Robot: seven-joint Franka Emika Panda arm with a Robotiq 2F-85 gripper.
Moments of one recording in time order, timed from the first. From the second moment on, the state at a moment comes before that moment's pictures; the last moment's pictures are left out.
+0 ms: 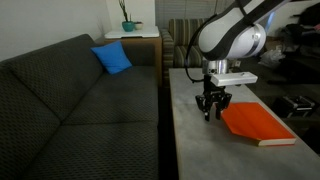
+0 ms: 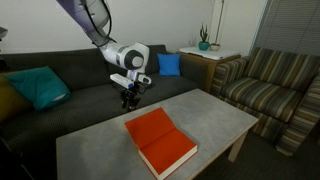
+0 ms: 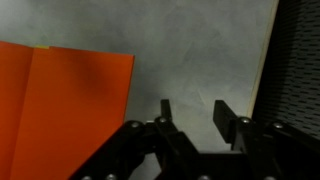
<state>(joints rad) 0.24 1.39 0.08 -1.03 0.04 2.12 0.16</state>
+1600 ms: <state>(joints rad) 0.30 1.47 -0.05 -0.95 -0.08 2.12 0.29</state>
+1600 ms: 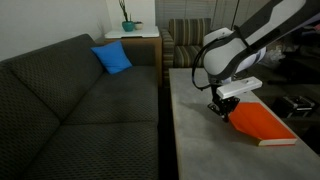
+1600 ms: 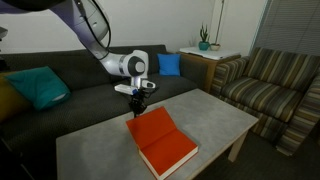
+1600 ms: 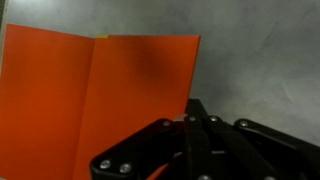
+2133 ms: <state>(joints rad) 0.31 1.45 -0.15 -0.92 -0.13 2.13 0.41</state>
